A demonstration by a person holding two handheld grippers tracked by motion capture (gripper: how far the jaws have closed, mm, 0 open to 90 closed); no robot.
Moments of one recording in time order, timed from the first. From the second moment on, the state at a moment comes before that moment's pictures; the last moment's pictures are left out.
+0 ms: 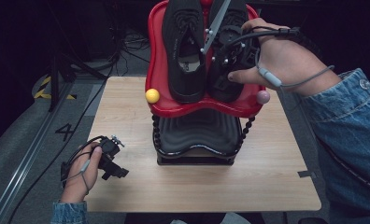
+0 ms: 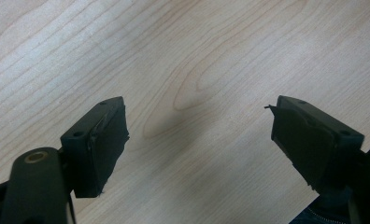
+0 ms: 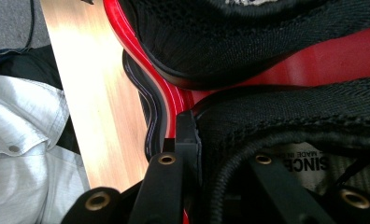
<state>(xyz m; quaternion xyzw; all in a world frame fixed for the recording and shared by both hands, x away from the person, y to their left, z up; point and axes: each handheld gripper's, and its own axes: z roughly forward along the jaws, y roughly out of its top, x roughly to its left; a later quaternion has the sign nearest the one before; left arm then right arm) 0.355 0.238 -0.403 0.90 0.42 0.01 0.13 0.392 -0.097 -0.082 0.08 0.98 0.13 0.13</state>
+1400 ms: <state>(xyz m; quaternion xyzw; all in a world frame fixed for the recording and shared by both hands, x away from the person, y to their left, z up) 0.365 0.236 -0.408 0.89 0.43 0.01 0.12 0.351 -0.213 -0.030 0.14 0.94 0.27 0.17</state>
